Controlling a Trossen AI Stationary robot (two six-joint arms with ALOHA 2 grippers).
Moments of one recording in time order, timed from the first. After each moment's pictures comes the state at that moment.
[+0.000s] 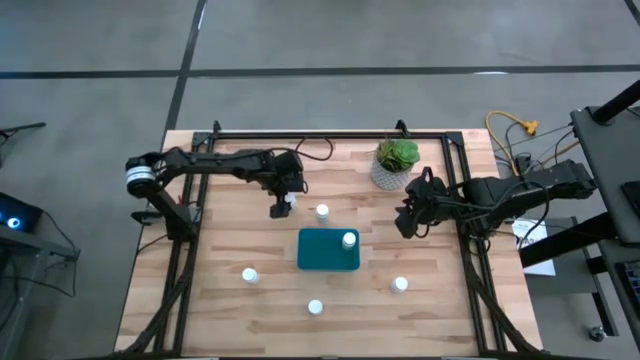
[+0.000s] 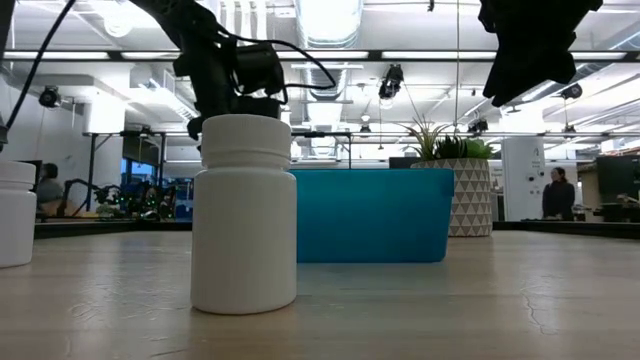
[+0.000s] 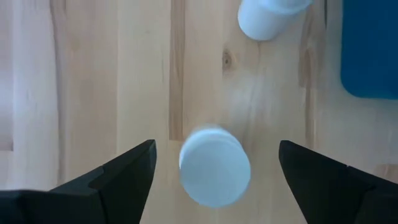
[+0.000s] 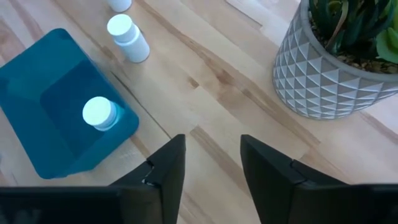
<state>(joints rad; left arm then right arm) 0.33 1.60 1.07 -0.65 0.10 0.30 0.21 1.04 0.92 -0.93 0.44 0.90</state>
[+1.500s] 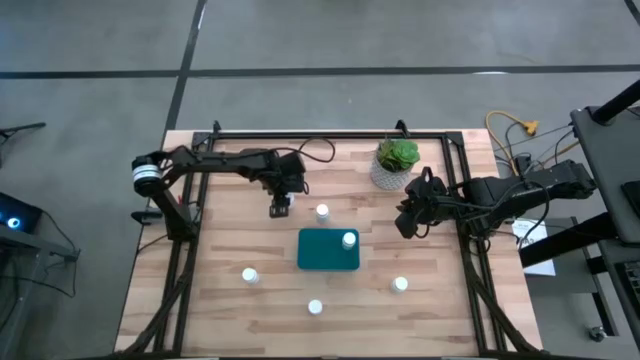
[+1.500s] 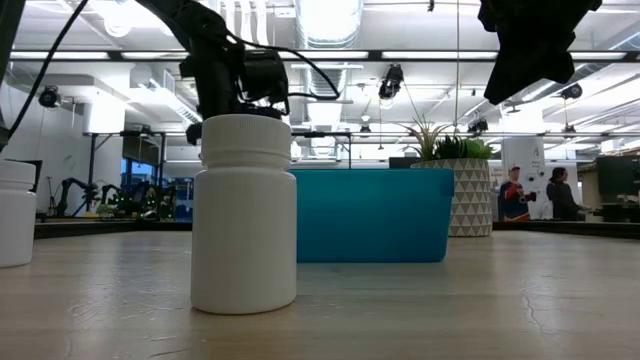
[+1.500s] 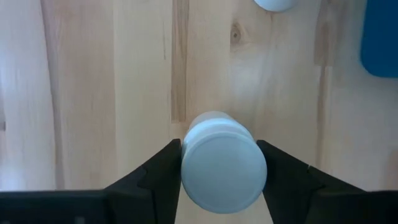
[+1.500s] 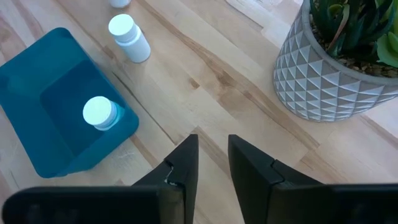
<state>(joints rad) 0.34 1.65 1.13 -0.75 0.06 0.29 0.21 1.04 0.92 -0.92 0.45 0.89</state>
